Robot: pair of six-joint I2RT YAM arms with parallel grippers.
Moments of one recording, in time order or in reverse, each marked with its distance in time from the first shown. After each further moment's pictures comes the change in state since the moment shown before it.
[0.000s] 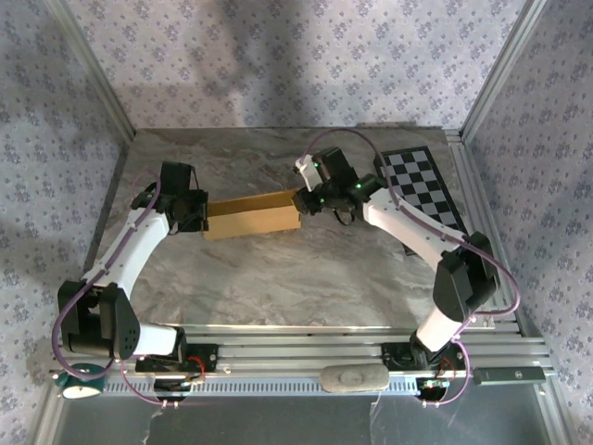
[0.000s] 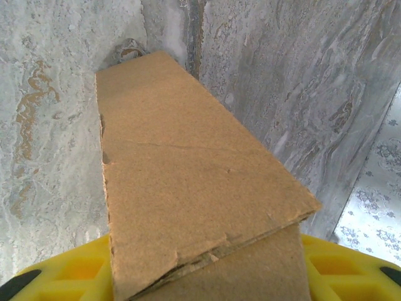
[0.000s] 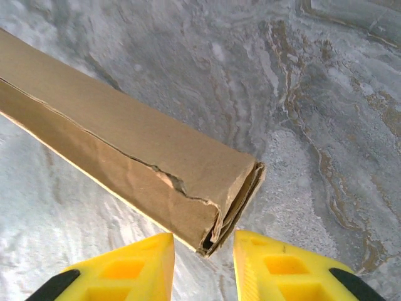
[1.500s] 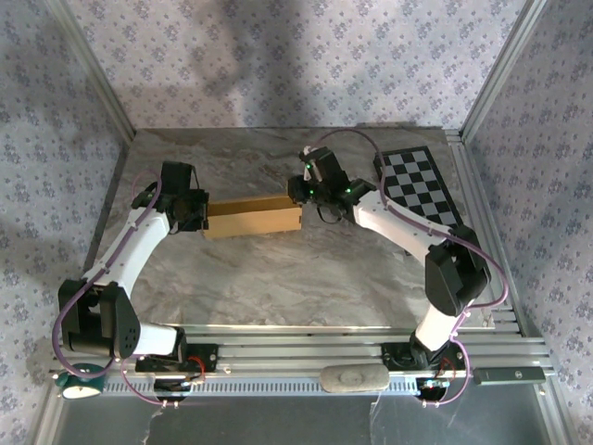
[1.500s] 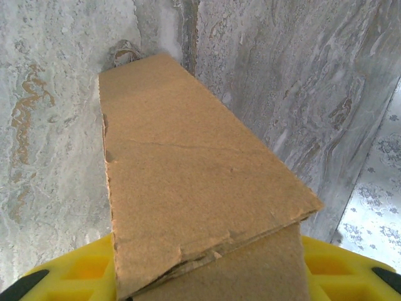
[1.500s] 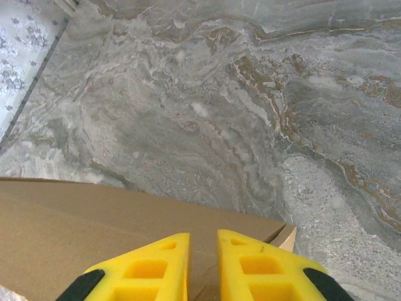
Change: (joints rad) left arm 0.000 0.006 0.002 0.006 0.000 0.021; right arm 0.040 0.070 -0.042 0.253 0.141 0.464
